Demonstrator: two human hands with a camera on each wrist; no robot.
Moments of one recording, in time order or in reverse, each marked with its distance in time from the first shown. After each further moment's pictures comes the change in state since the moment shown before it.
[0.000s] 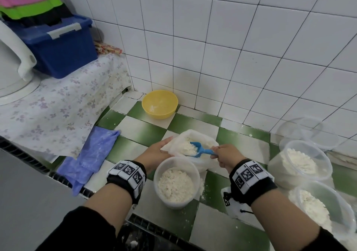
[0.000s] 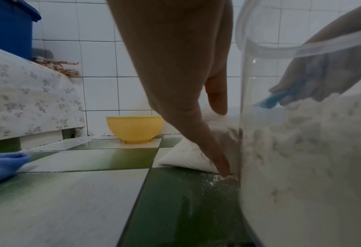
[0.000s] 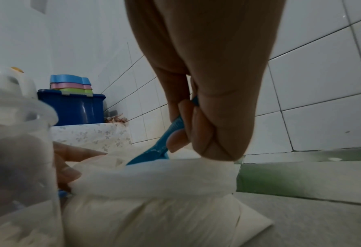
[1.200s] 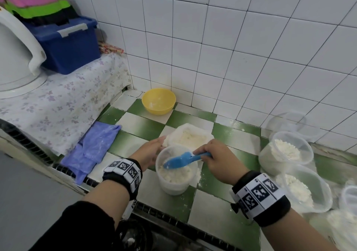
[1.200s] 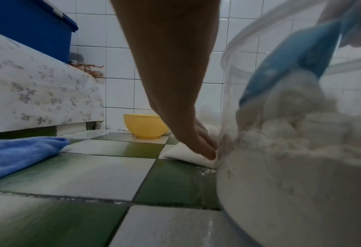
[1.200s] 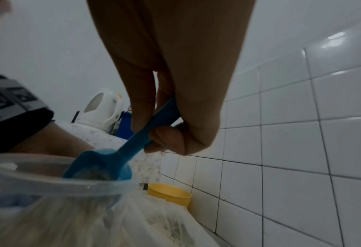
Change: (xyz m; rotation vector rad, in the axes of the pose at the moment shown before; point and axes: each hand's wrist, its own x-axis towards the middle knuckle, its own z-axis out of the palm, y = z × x) left_hand -0.033 -0.013 0.002 -0.127 0.089 -0.037; right_hand -0.116 -0.006 0.001 -0.605 -0.043 -0.660
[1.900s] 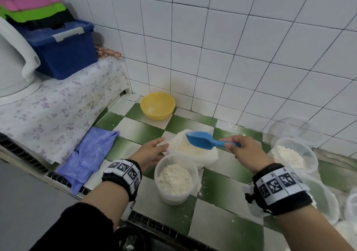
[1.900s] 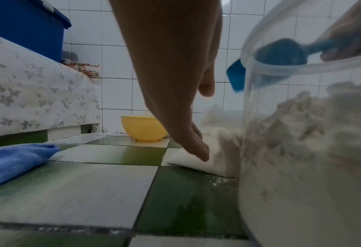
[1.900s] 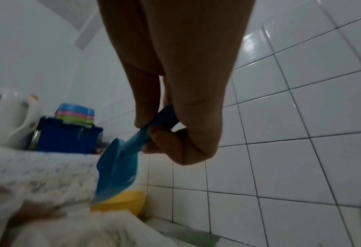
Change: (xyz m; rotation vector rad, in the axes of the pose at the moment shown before) left_hand 0.028 0.008 -0.010 -0.023 -0.035 0.033; right_hand 0.026 0.042 -0.043 0.307 0.174 0.275
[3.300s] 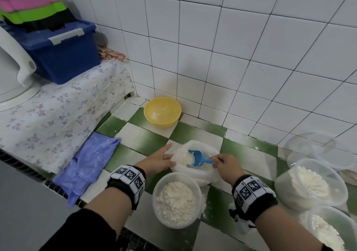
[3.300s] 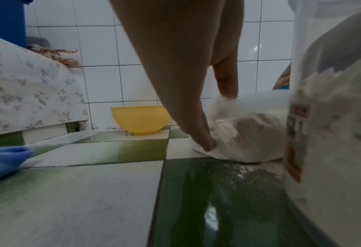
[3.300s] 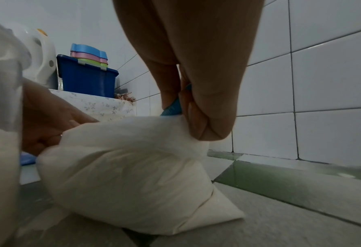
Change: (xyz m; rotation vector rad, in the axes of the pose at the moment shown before) left_hand 0.041 0.009 -0.001 0.208 -0.107 -0.079; right_hand 0.080 0.042 0.072 -0.103 -0.100 0.145
